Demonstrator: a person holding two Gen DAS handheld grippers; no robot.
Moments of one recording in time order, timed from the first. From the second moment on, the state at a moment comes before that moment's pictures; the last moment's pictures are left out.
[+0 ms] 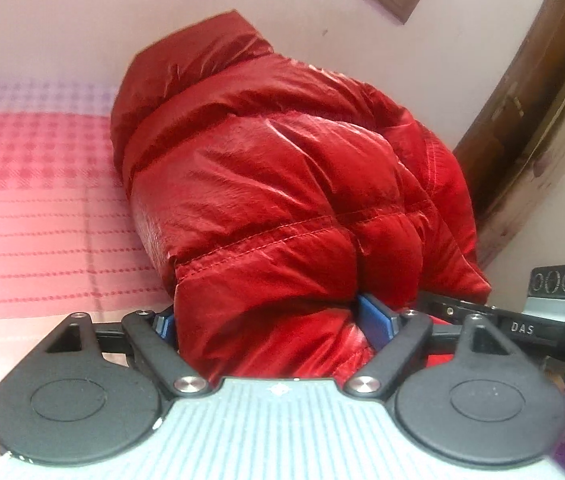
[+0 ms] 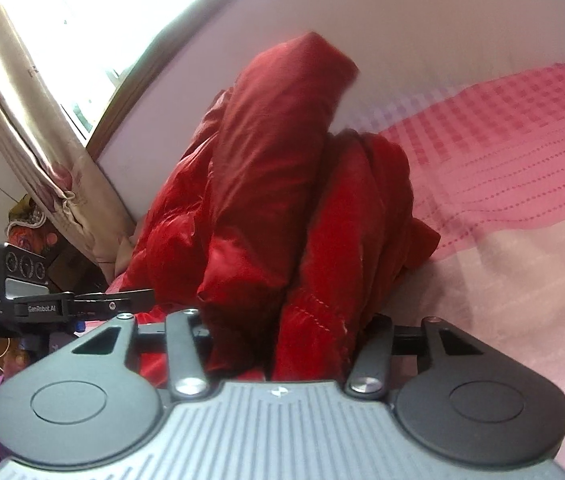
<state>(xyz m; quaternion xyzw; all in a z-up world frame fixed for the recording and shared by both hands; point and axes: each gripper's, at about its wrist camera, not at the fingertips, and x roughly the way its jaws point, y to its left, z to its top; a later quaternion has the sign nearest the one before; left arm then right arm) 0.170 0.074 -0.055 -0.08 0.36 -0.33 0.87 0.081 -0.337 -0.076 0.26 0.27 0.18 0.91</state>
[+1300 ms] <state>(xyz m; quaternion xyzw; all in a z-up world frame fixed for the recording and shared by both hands) 0.168 0.177 -0.080 -0.22 0.41 -0.34 0.82 0.077 -0.255 -0.078 0.27 0.27 0.23 0.90</state>
